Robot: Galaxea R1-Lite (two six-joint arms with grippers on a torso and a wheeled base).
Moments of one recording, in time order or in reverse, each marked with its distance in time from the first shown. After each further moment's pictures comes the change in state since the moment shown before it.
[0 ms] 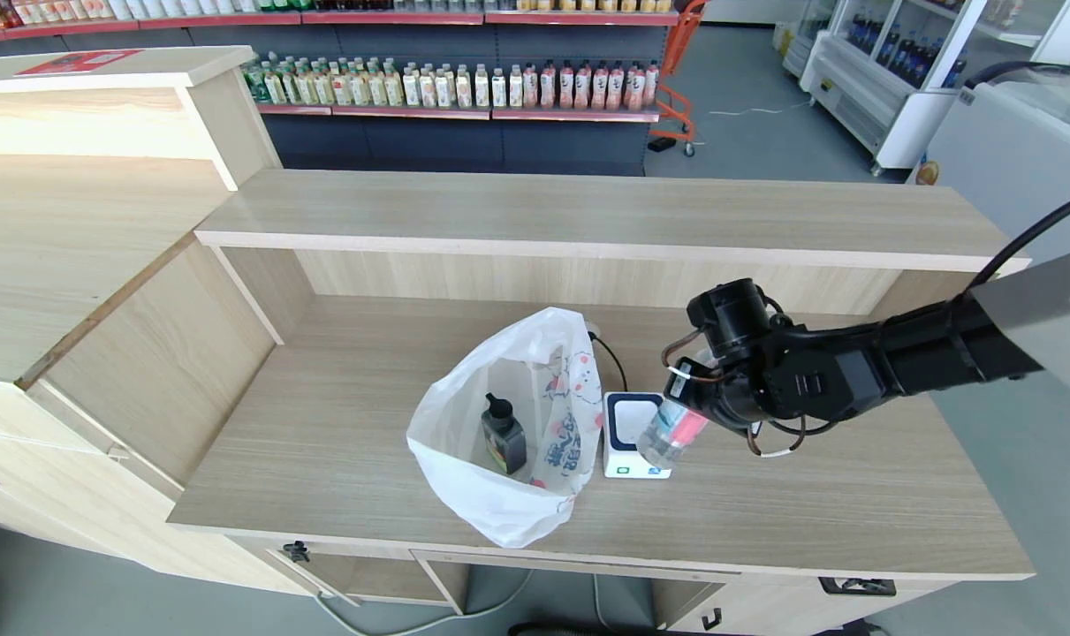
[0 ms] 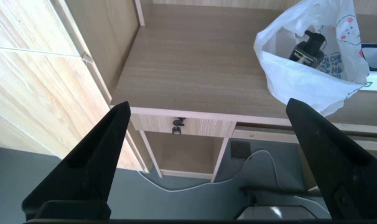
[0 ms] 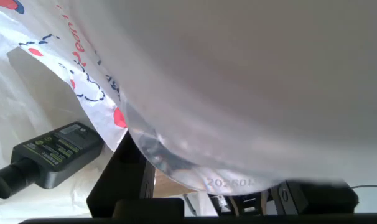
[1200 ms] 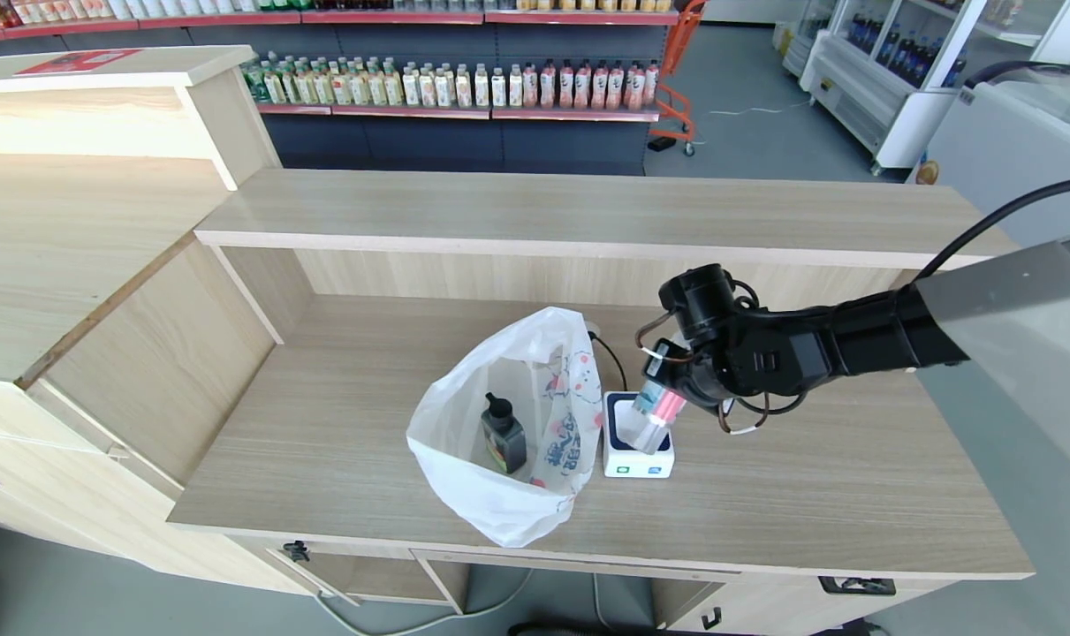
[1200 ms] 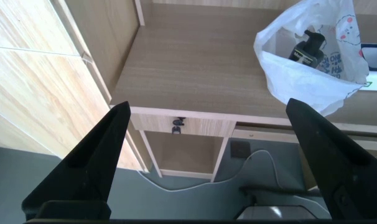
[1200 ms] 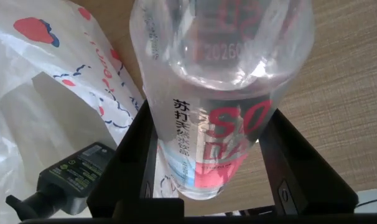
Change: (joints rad) left arm 0.000 0.000 0.000 0.000 0.000 -0.001; right arm 0.017 0.099 -0.195 0.064 -0.031 0.034
